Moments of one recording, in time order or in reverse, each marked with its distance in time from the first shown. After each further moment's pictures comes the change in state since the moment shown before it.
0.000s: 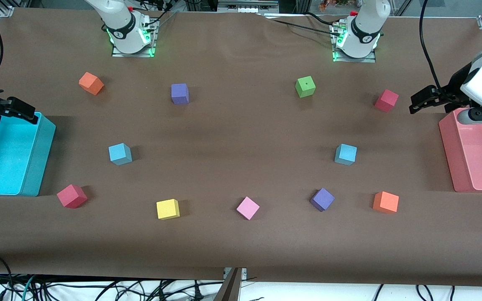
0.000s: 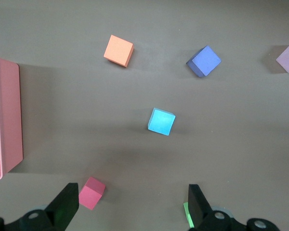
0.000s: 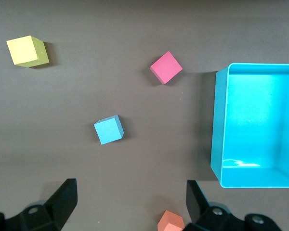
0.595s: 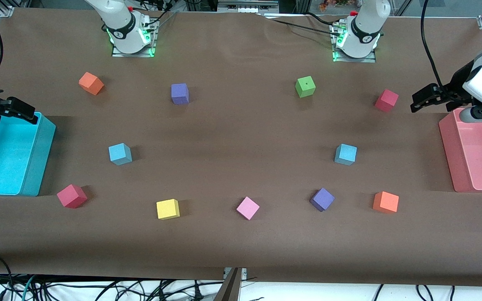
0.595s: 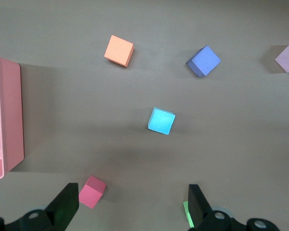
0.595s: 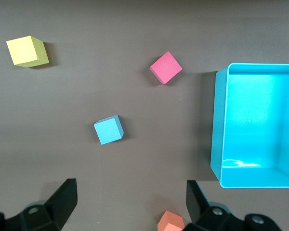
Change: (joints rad) left arm 0.000 0.000 0.000 0.011 0.000 -0.007 0.000; right arm -0.001 0.000 0.000 0.000 0.000 0.001 0.000
